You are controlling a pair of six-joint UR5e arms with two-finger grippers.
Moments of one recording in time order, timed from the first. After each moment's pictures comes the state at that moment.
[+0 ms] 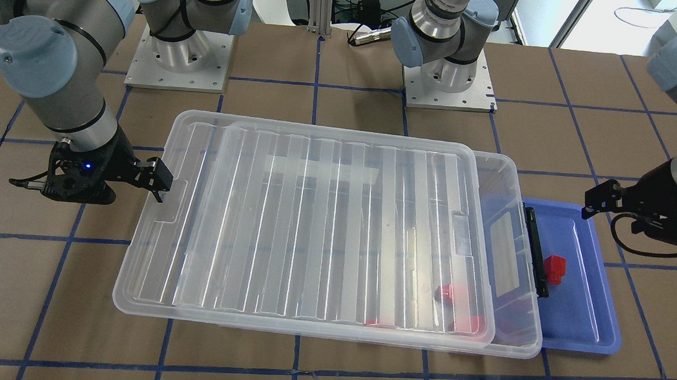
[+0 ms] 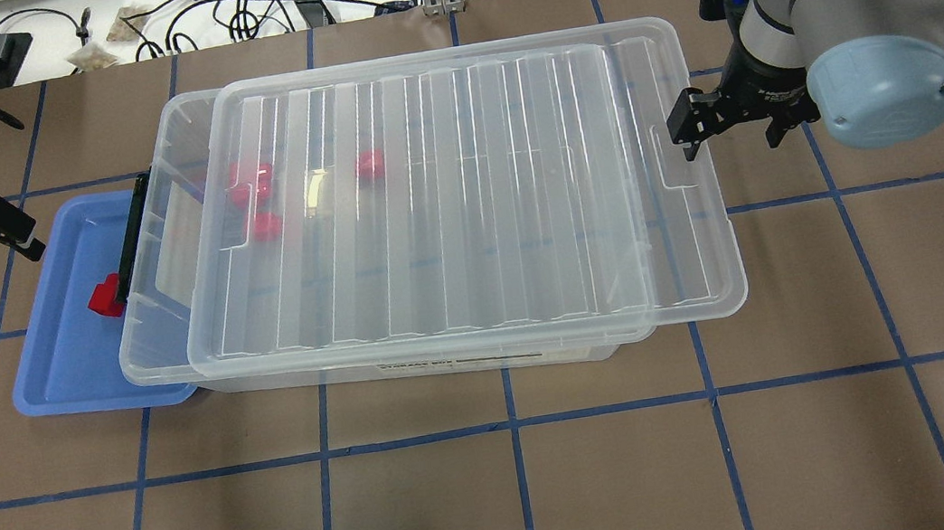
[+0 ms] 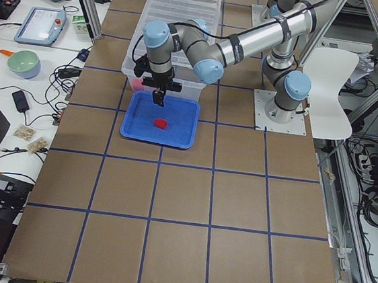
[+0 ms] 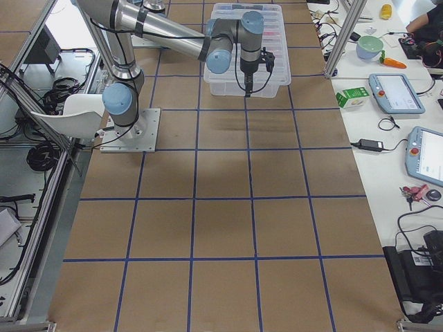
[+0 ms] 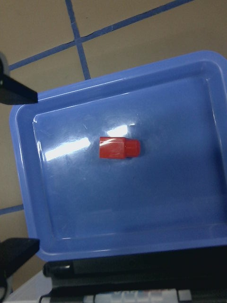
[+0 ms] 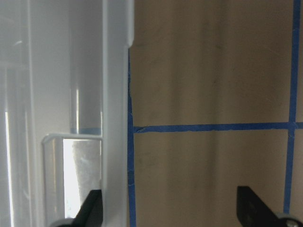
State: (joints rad) left arm -1.07 -1.84 -1.58 -1.37 1.60 0.75; right arm 1.46 -1.44 1.81 -1.97 -1.57 -0.10
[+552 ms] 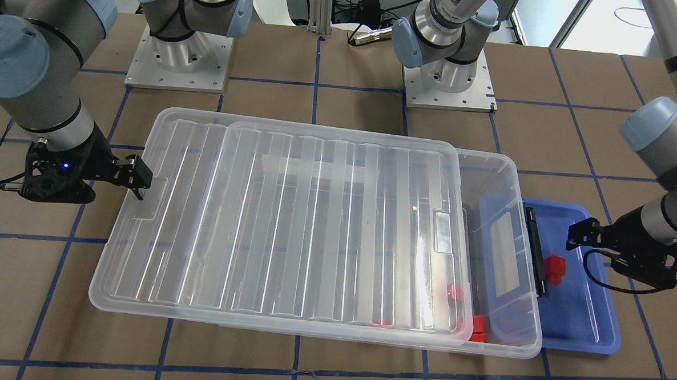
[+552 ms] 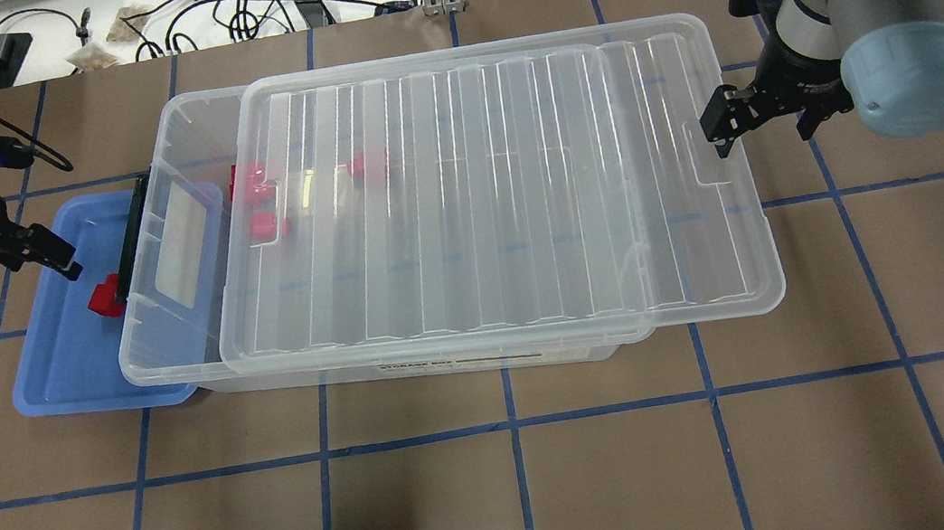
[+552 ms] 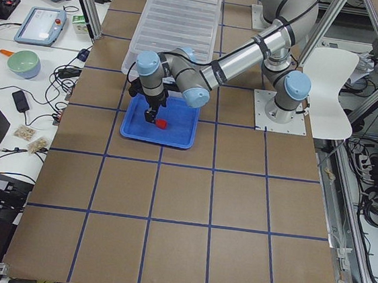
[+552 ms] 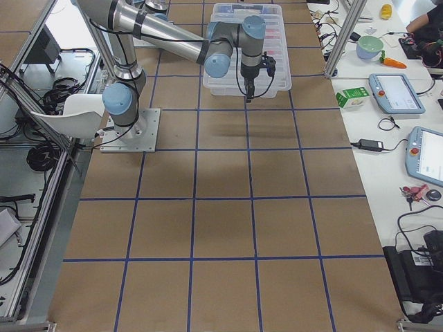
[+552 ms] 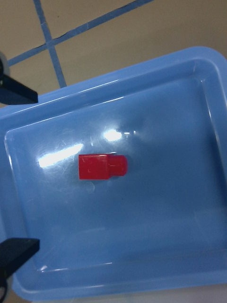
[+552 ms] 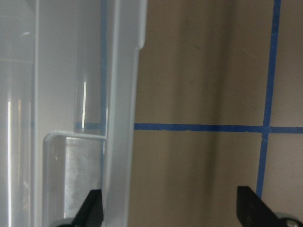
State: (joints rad) left arm -1.06 -1.98 -1.66 -1.15 1.60 0.85; right arm 1.41 -1.44 1.81 -1.96 -1.59 -0.21
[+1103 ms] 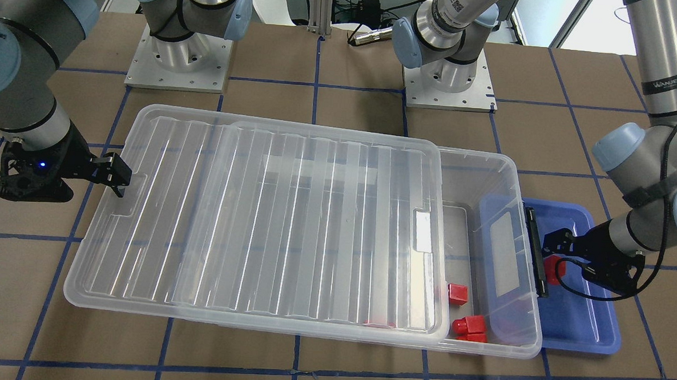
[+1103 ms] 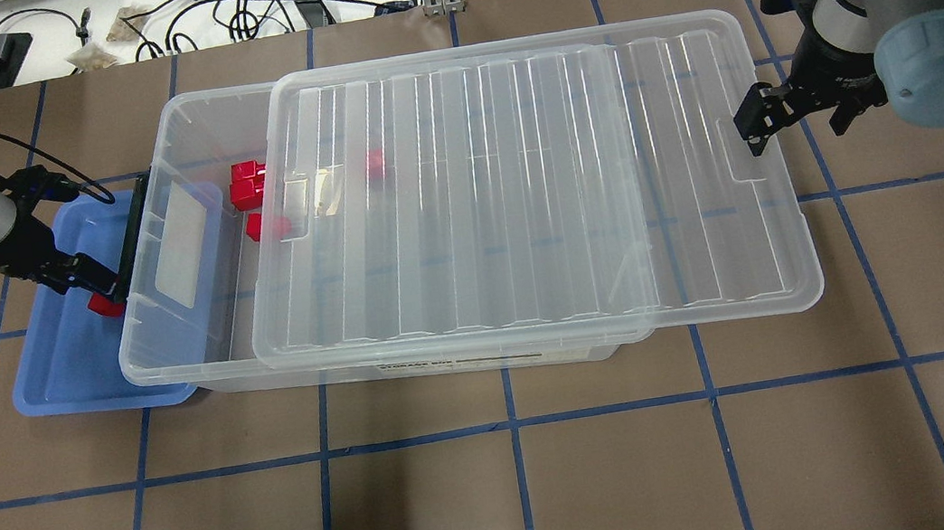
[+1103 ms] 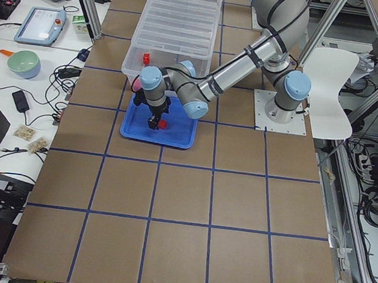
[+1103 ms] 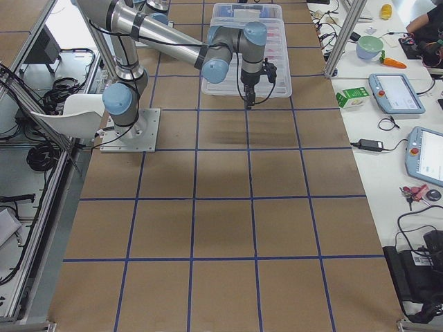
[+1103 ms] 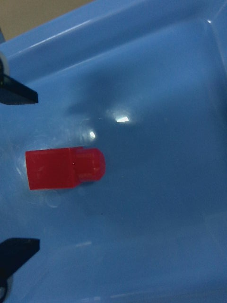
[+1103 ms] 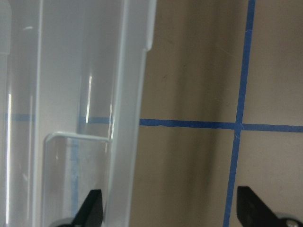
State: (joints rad) left arm -1.06 -2.04 -1.73 -1.06 1.56 0.87; right arm 1.35 -1.44 1.81 -1.95 -1.61 -0.28
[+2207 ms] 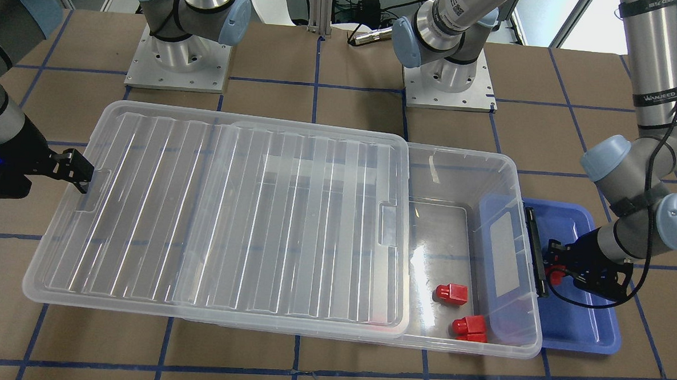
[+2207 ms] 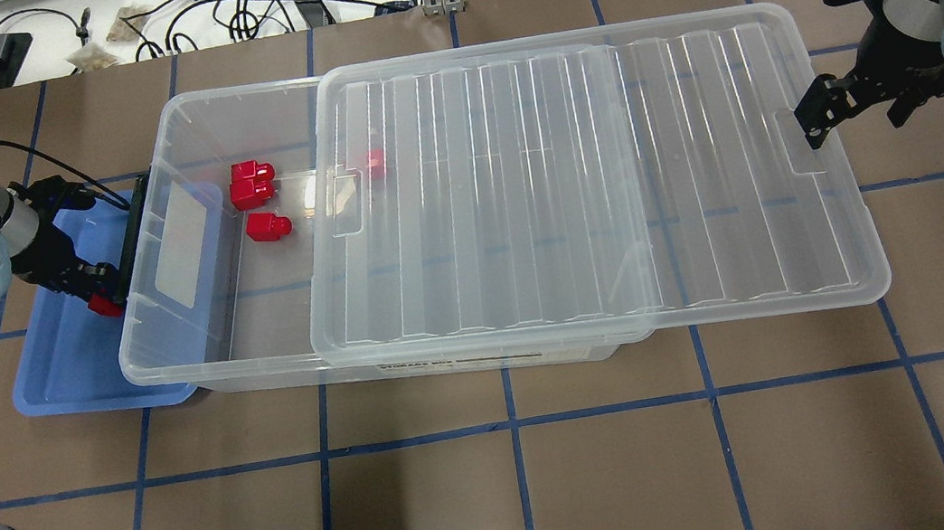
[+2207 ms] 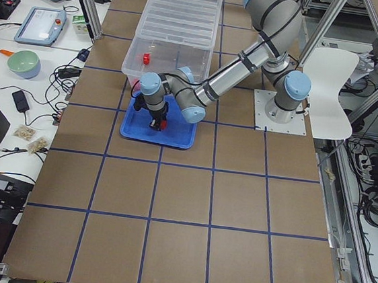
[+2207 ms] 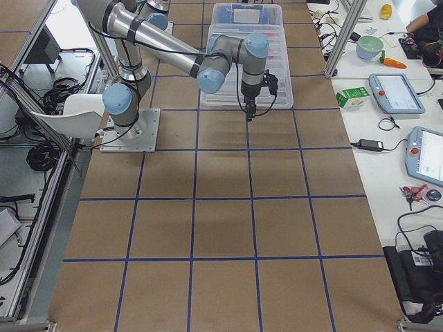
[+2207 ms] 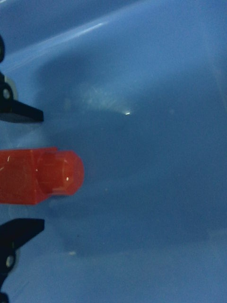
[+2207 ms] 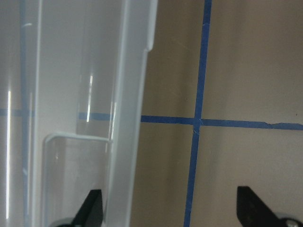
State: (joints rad) left arm -1.07 -2.07 -1.74 -1.01 1.57 0.81; right arm 1.25 -1.44 1.80 -1.95 -1.62 -0.39
